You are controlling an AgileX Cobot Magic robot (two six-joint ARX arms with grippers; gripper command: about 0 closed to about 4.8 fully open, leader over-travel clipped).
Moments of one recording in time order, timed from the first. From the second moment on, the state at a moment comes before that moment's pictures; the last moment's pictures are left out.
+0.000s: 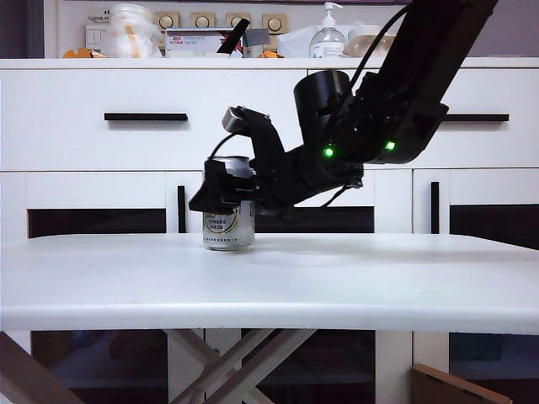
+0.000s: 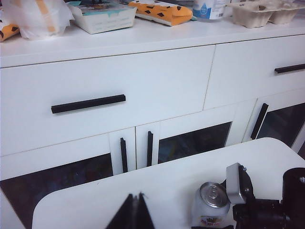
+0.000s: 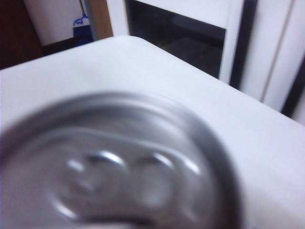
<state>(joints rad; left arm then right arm) -0.04 0.90 1.26 -0.48 0.33 0.03 0.58 2.13 1.26 0.63 -0.37 -0.03</state>
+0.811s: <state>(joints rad) -0.04 0.90 1.26 -0.49 0.33 0.03 0.57 2.11 1.25 0.62 -0.36 -0.03</state>
